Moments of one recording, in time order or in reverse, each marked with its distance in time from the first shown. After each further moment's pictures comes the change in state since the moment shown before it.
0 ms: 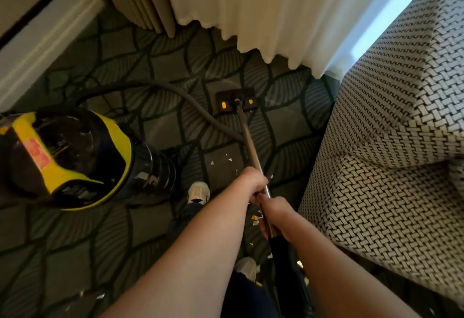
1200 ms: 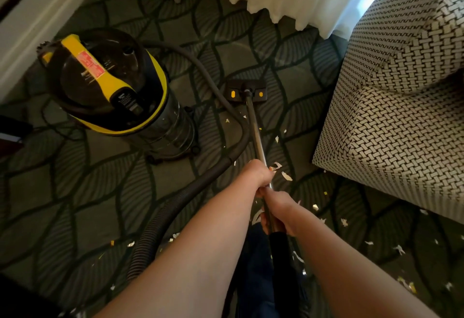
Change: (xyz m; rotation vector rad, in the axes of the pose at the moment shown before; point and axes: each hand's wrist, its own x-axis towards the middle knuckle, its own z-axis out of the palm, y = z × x) left_hand -0.062 -0.202 0.007 0.281 0.048 0.115; right_hand -0.050 0.156 0.146 0.101 -0.042 0.073
